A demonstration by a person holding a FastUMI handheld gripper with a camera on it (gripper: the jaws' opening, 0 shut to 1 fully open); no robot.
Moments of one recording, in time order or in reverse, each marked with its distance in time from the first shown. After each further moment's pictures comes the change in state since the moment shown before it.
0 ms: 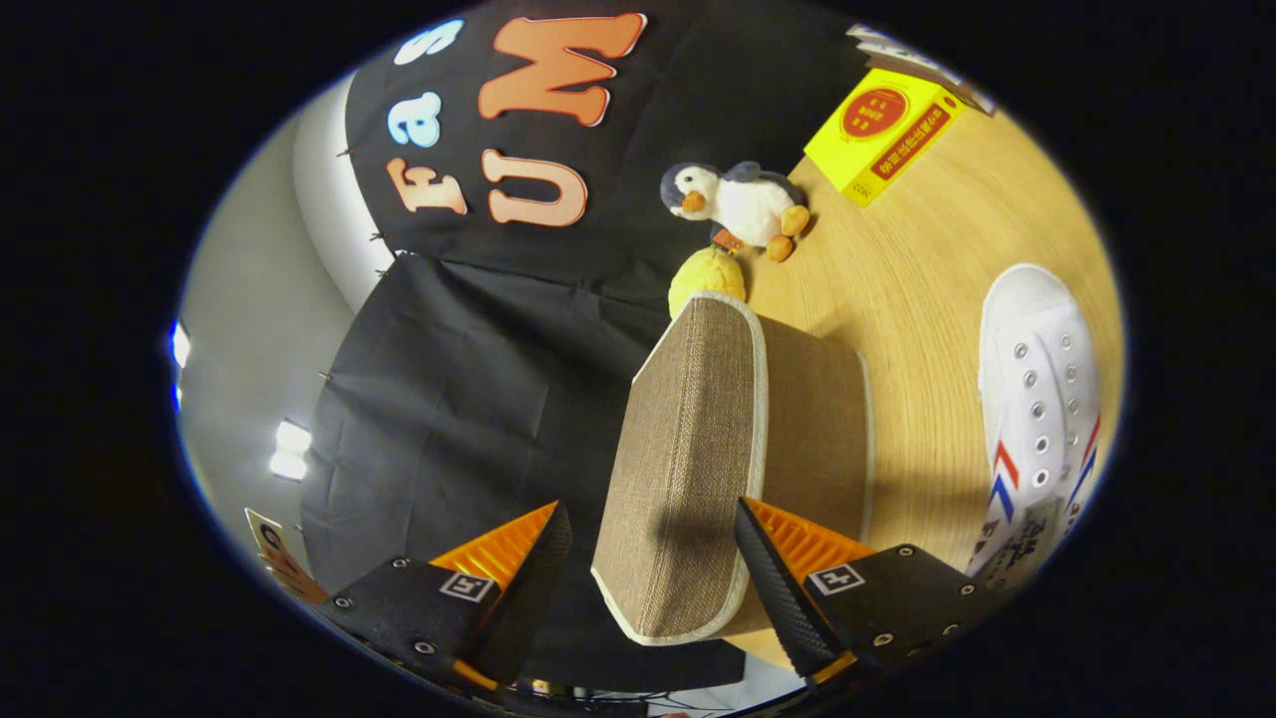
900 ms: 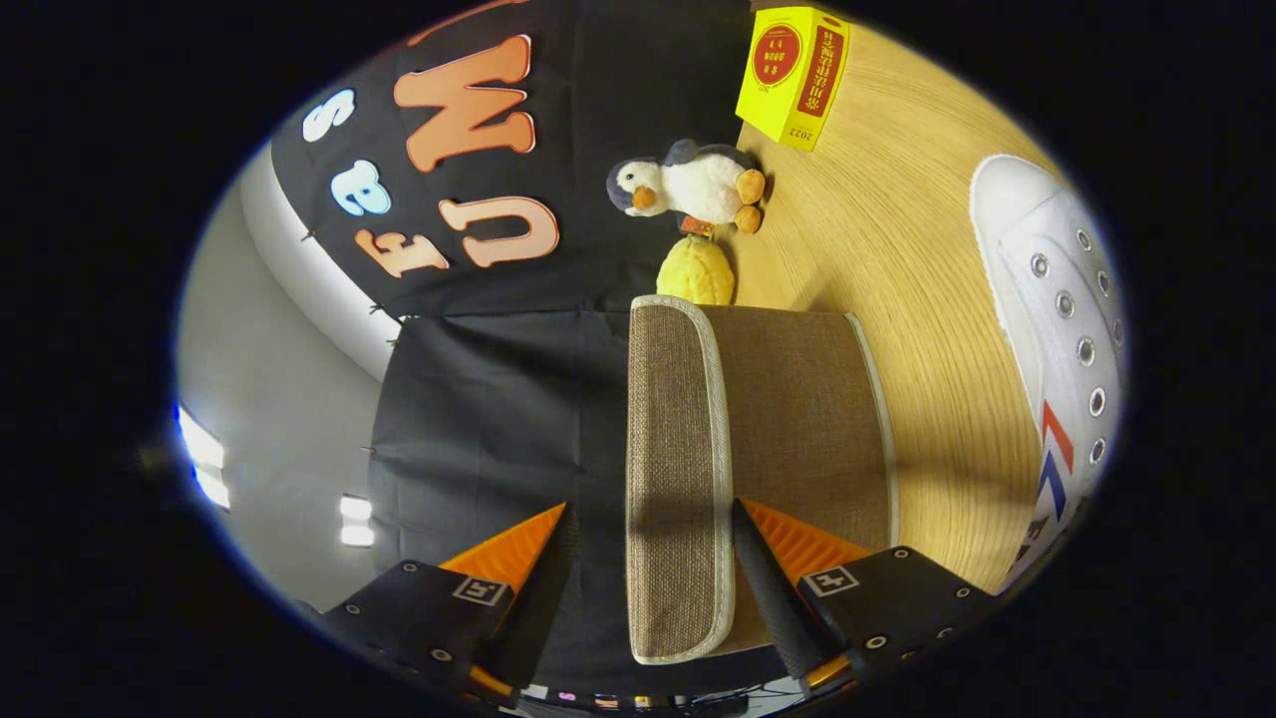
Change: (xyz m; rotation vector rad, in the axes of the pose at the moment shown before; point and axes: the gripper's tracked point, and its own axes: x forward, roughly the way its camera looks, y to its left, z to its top) arm 0.011 -0.016 0.012 0.213 -0.020 0.098
